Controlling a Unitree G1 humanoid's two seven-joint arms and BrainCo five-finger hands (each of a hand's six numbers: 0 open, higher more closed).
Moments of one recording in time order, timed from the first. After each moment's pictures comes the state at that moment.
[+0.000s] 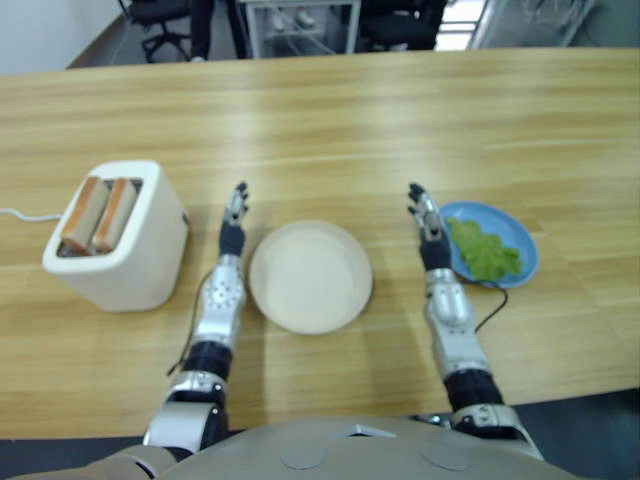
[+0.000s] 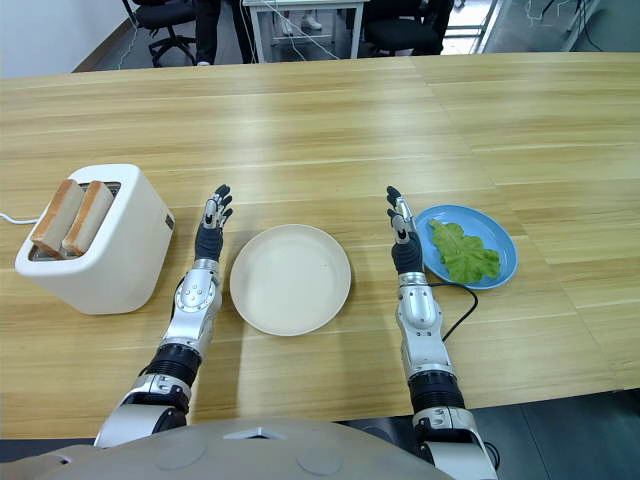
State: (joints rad) left arm -0.26 0.01 0.06 0.60 0.03 -0.47 0.06; right arm -0.10 -0.09 -0.07 0.39 -0.06 -0.55 -0.03
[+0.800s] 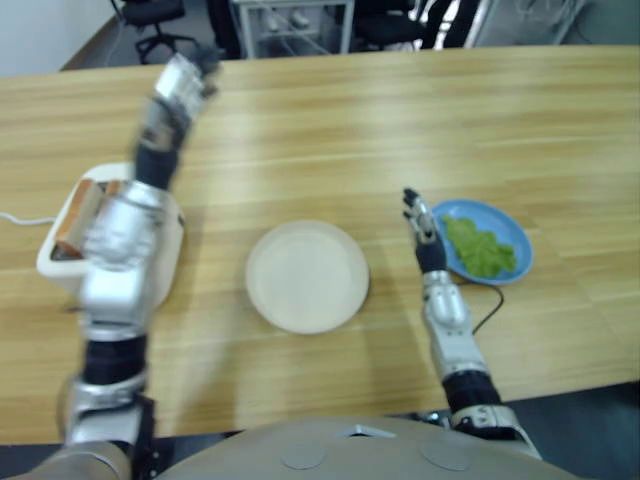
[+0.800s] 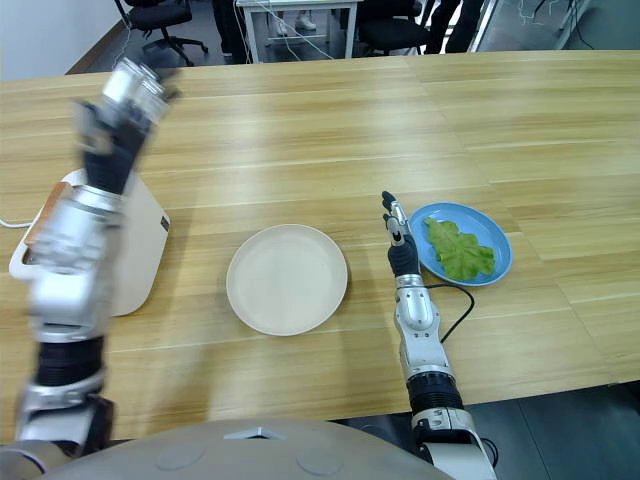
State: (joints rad) left arm -0.31 0.66 0.36 -0.58 -0.39 0.20 -0.30; right arm -0.10 -0.08 -0.06 0.42 -0.06 -0.53 -0.02
